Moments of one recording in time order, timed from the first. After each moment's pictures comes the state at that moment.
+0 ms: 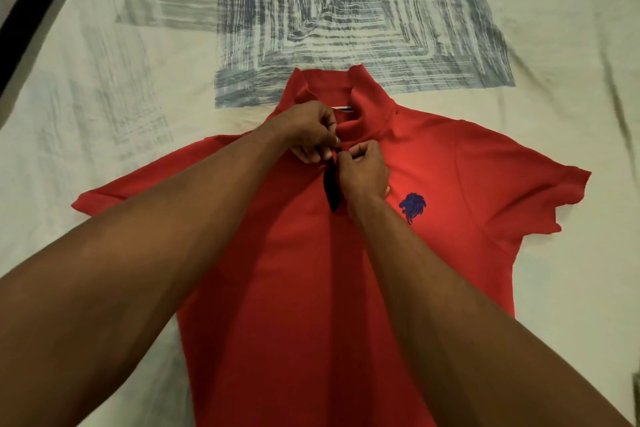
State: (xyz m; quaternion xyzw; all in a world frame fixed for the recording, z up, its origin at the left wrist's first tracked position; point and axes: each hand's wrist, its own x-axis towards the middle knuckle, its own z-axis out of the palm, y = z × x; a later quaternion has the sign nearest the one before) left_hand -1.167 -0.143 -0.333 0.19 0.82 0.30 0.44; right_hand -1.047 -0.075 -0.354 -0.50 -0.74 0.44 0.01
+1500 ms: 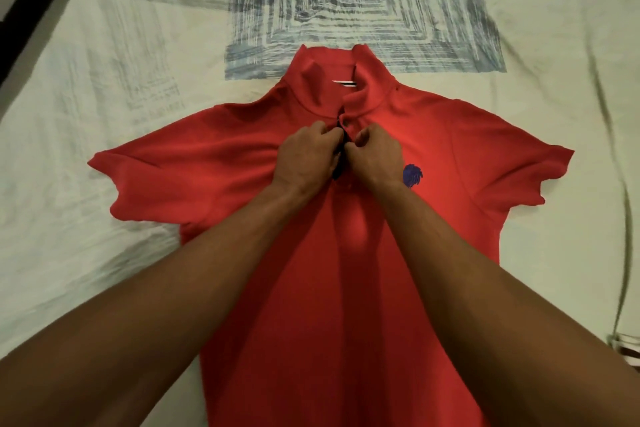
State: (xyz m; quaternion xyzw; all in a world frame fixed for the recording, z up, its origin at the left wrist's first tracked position) left_hand -1.052 -0.184 -0.349 0.33 0.92 0.21 0.01; right_hand -1.009 -0.065 -0.334 -0.35 -0.86 0.37 -0.03
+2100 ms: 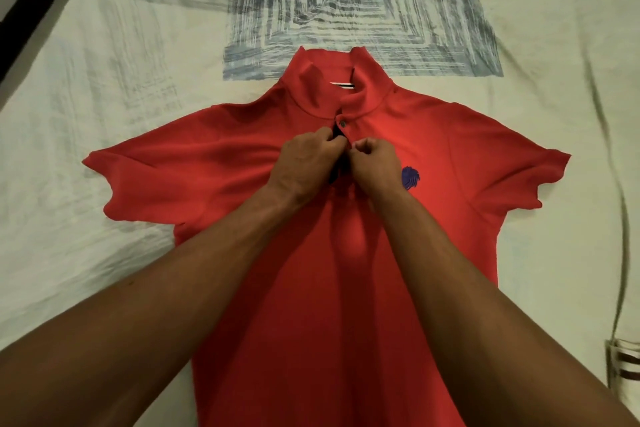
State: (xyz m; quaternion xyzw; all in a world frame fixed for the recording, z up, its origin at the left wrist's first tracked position) left_hand -1.047 -0.184 -0.346 0.42 0.88 0.20 -0.05; right_hand -0.998 -0.071 -0.336 -0.40 -0.76 0.51 -0.03
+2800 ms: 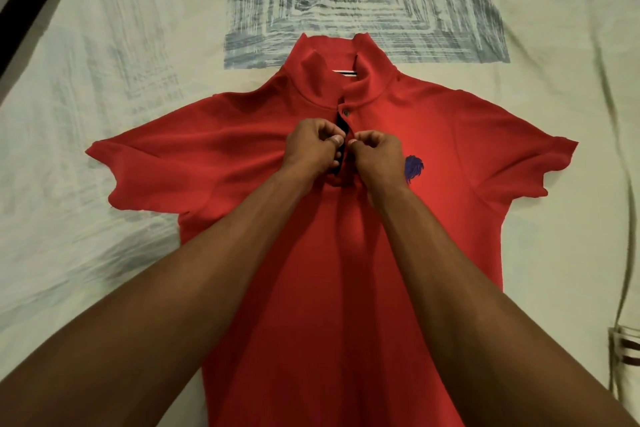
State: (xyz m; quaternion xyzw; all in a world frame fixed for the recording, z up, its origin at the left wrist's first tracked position) left_hand -1.046 -0.168 -0.353 -0.02 0.79 0.56 0.27; right_hand -0.990 -0.074 -0.349 -0.42 -0.69 0.59 0.01
